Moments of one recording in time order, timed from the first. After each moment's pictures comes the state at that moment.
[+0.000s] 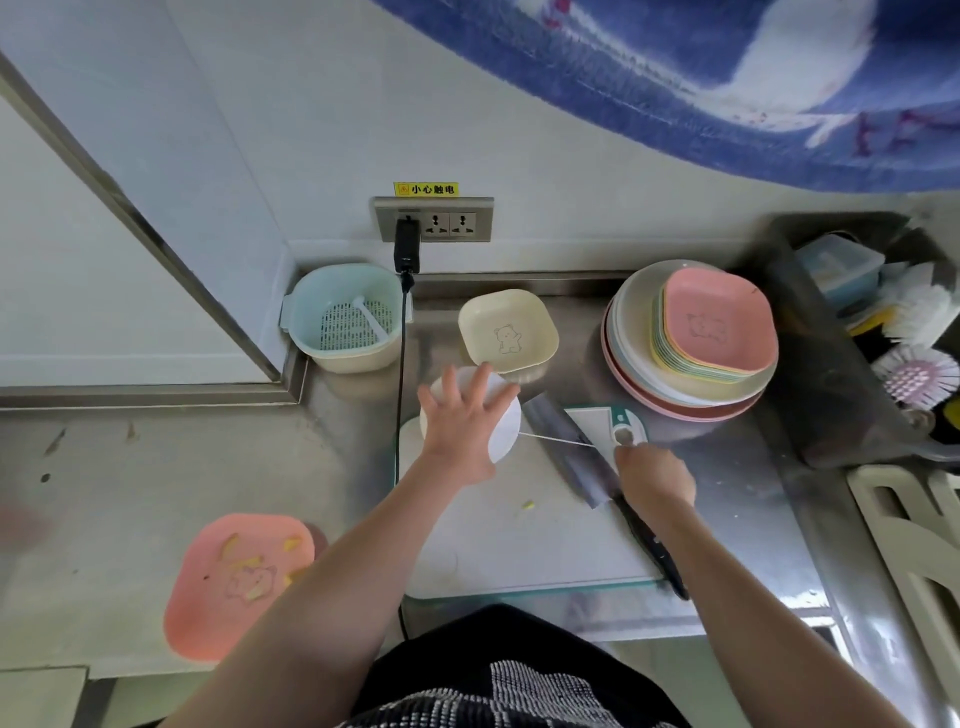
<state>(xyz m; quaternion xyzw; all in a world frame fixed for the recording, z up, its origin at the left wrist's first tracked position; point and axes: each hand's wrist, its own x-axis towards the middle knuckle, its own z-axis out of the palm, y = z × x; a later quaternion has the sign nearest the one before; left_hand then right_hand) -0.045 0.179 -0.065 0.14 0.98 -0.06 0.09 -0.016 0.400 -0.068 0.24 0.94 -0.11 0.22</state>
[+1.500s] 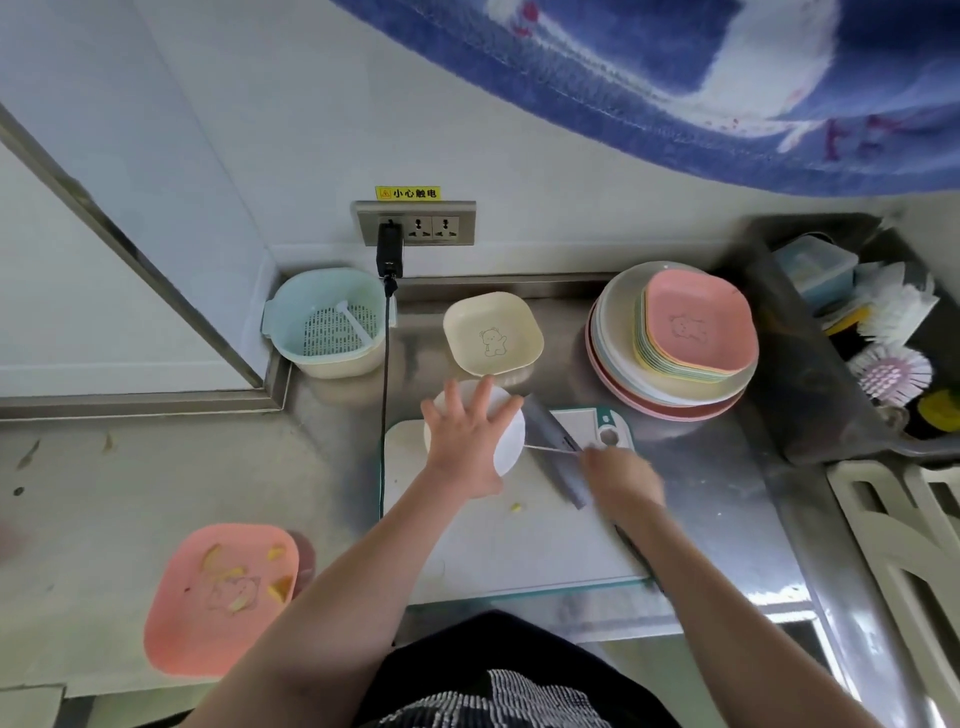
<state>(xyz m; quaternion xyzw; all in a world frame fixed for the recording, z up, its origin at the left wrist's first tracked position) -0.037 0.199 -0.068 0.15 0.98 -0.03 0.10 -0.012 0.383 -0.061 0.18 0.94 -0.15 0.24</state>
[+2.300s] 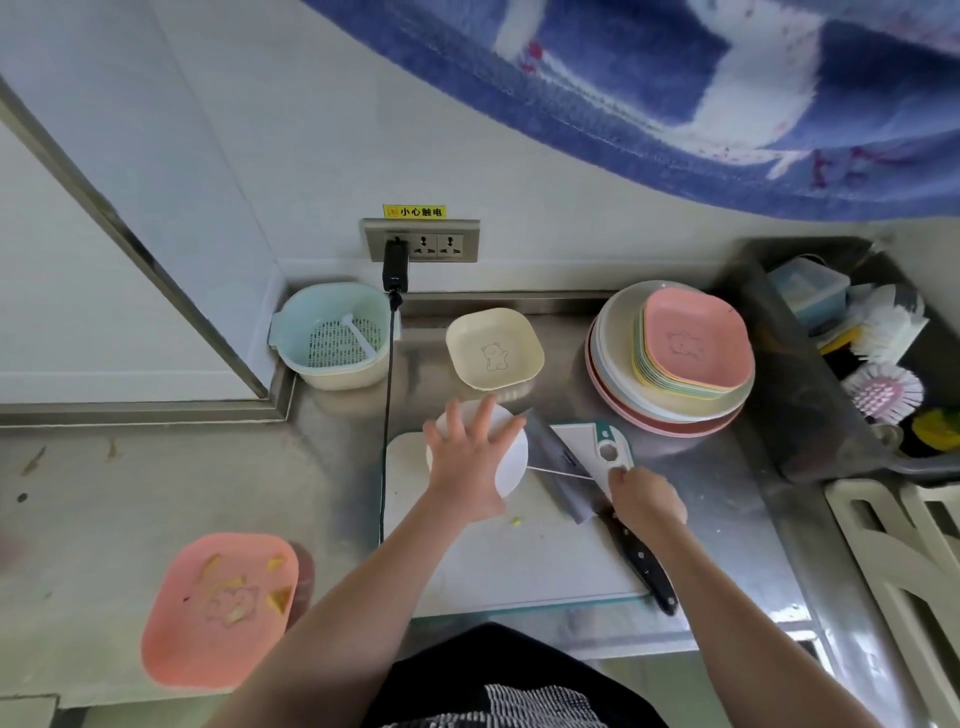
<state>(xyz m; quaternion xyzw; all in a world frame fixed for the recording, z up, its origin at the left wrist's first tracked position) -0.025 0.201 -0.069 0.15 0.98 0.00 0.11 -0.008 0.405 -0.059 0.31 0.89 -0.20 0.25</state>
